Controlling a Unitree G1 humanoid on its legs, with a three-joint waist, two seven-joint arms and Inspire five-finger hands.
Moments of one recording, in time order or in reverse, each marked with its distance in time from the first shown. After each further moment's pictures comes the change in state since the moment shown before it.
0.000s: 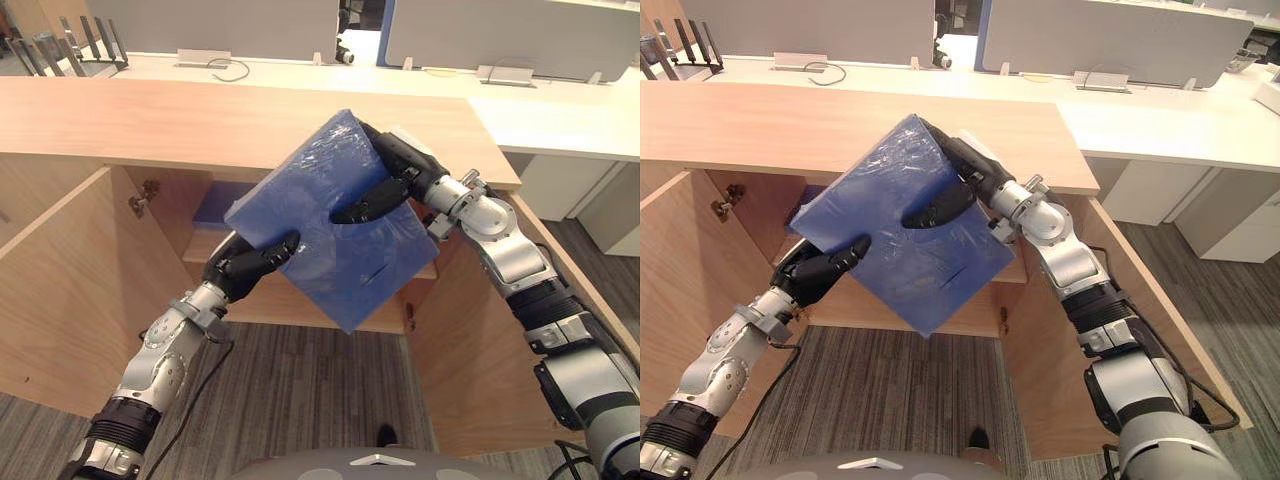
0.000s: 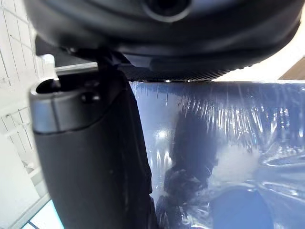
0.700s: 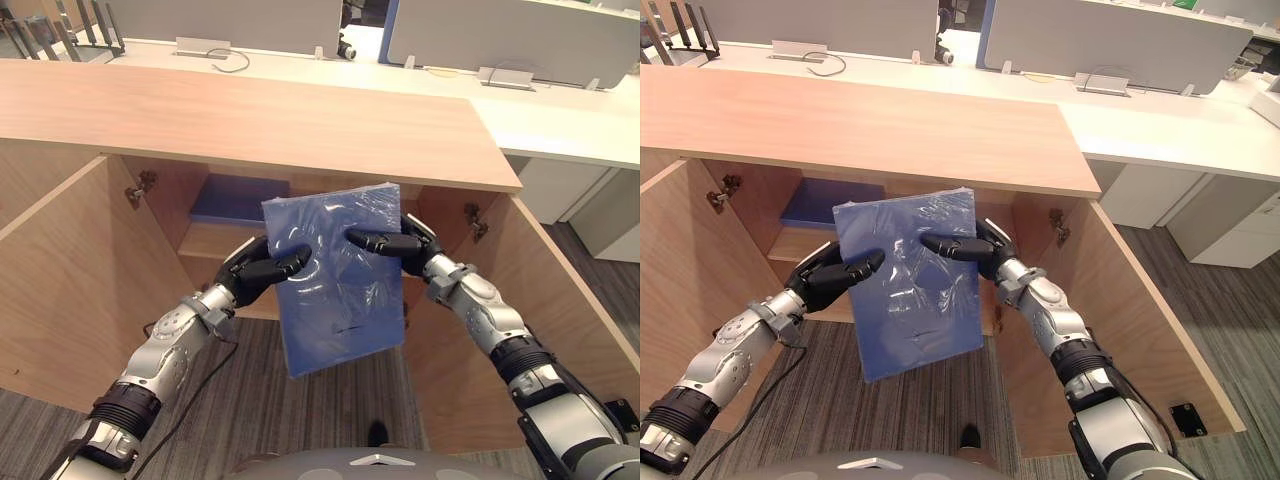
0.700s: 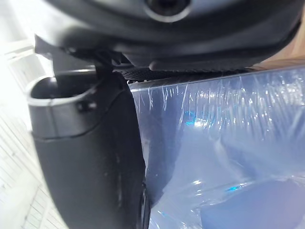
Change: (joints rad) left arm -0.078 -0.003 -0.087 0.096 0.017 0.037 0.000; right arm 0.275 0.169 -0.041 0.265 0.588 0.055 0.058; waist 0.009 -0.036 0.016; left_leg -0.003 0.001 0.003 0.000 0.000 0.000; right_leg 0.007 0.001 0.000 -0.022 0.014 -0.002
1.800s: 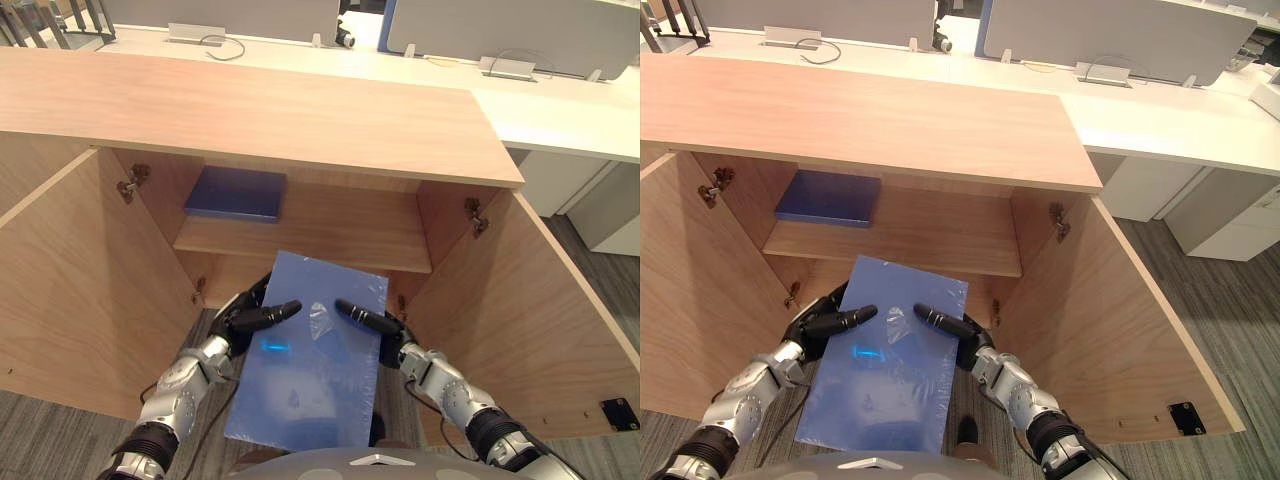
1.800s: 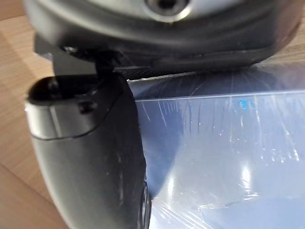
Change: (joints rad) left arm 0.104 -0.188 0.118 0.461 0.119 -0.048 0.017; right arm 0.255 0.159 0.088 0.176 0.185 0.123 -0.114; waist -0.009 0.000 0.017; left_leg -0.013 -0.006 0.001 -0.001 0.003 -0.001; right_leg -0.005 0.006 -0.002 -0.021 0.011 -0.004
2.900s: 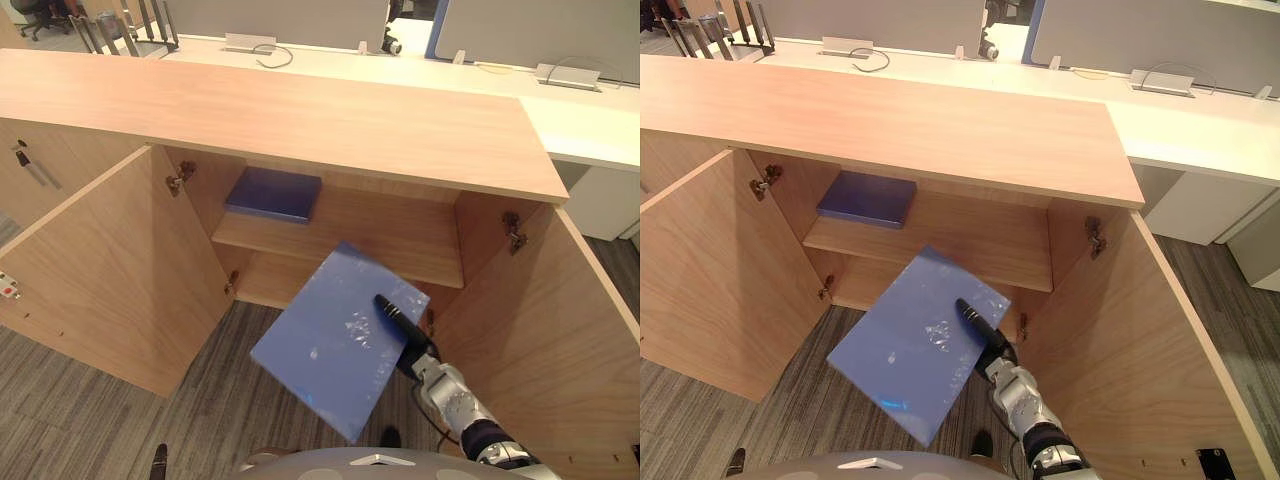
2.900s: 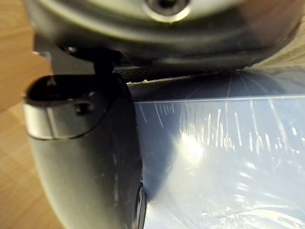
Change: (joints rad) left arm 0.235 -0.333 0.884 0.432 -0.330 -0.038 0.482; right arm 0.011 0.111 -0.357 0.137 0.011 -0.062 -0.160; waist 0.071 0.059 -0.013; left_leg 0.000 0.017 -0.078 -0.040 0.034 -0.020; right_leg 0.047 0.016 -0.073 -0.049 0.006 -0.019
